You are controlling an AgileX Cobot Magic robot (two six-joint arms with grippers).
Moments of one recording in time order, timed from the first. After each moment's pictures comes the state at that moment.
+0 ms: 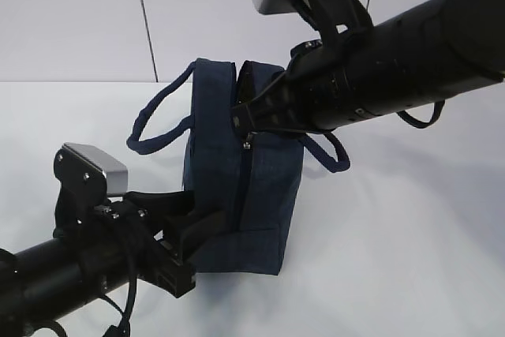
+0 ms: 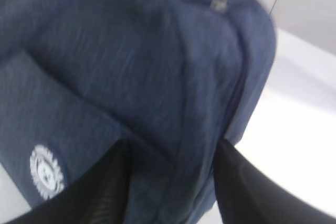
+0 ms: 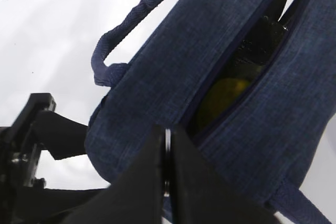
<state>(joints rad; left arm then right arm) -0.77 1.80 -0.33 0.05 -1.13 -0.25 0.60 1.52 -1.07 0.50 0.38 -0.35</state>
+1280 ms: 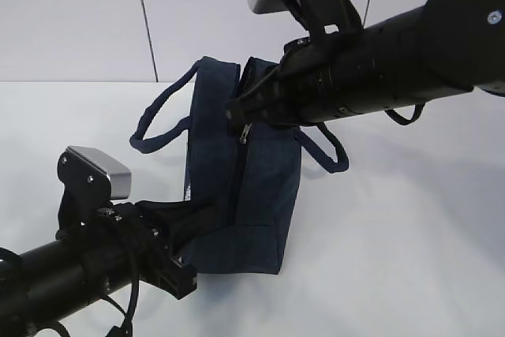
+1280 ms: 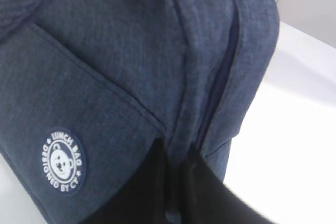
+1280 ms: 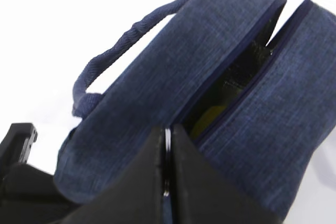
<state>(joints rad) -0.77 1.83 -0.33 0.05 -1.14 -0.25 0.60 1.56 -1.07 0.50 0.26 -0.37</state>
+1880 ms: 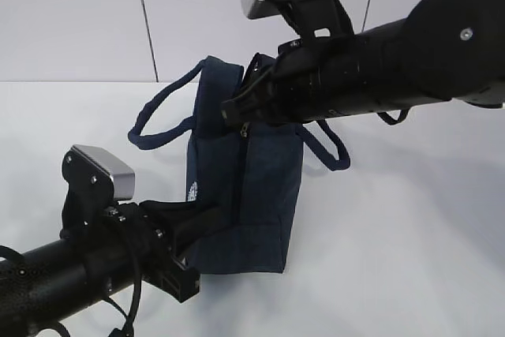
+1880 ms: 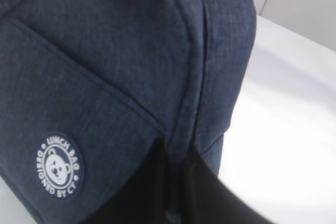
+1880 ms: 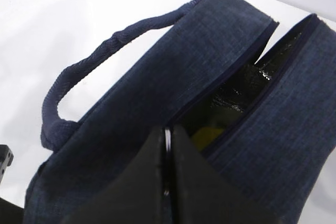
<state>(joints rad) -0.77 1.83 -0.33 0.09 -1.14 -0.25 0.60 1.60 -1.07 0.50 0.17 -0.41</state>
